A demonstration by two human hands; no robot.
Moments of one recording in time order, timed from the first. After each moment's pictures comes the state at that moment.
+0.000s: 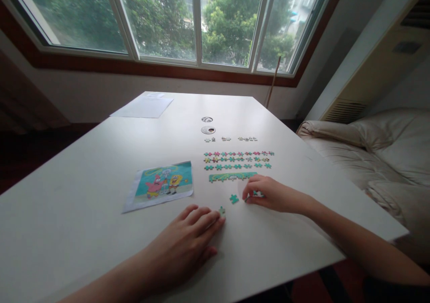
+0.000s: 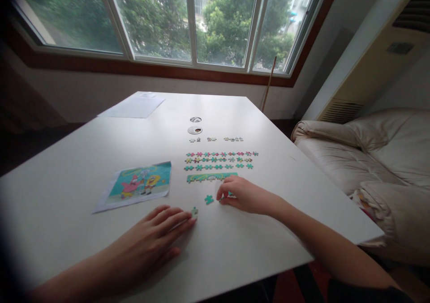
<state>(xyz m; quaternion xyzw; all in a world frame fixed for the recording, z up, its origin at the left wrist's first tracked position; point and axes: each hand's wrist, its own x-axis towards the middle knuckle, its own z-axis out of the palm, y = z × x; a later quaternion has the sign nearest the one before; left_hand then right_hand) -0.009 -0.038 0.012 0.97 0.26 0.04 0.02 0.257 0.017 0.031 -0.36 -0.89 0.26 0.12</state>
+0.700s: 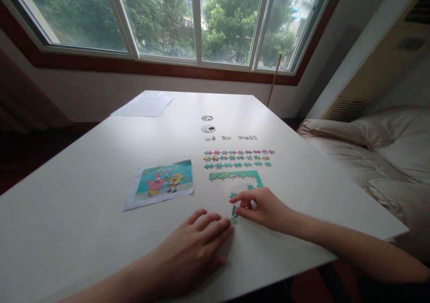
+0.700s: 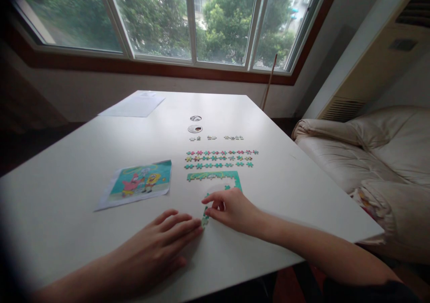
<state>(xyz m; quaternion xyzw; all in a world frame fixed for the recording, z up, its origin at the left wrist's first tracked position) 0.000 -0.045 0.015 0.97 0.23 0.06 0.08 0.224 -0.015 0.017 -0.46 -0.80 0.33 0.20</state>
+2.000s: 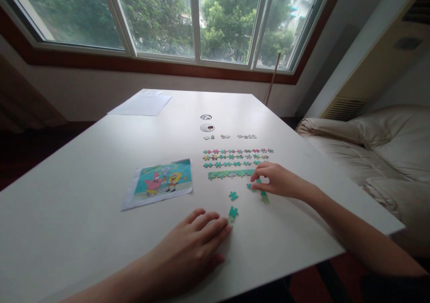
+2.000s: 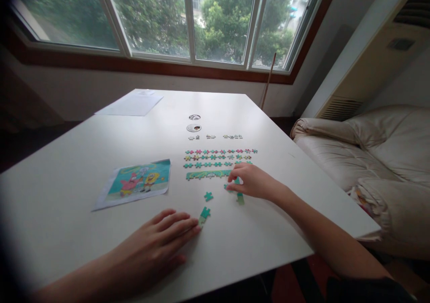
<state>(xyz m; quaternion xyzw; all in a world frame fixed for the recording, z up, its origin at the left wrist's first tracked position) 0.001 -0.047 0.015 0.97 0.23 0.08 0.06 0.277 0.030 0.035 -0.42 -0.89 0.14 0.11</state>
